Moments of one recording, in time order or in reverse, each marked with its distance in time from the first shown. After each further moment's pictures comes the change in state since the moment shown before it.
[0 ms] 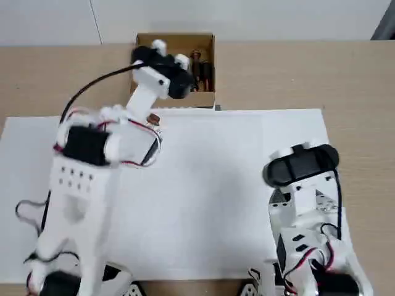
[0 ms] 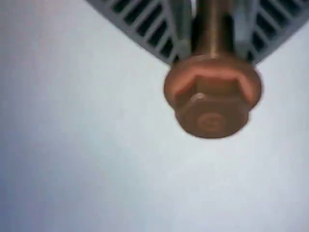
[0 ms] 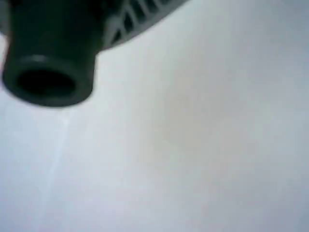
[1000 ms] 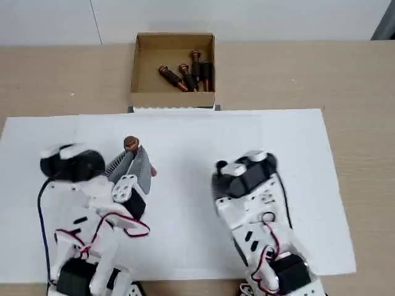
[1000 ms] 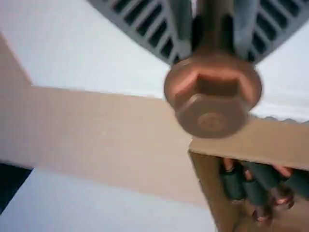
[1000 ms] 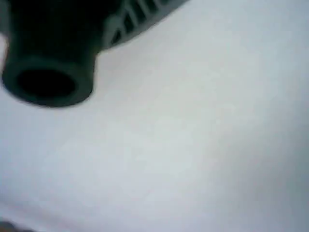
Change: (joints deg) left arm 0.2 -75.3 70.8 -41.3 38.9; right arm -29.0 -19.9 42.4 -37.5 -13.3
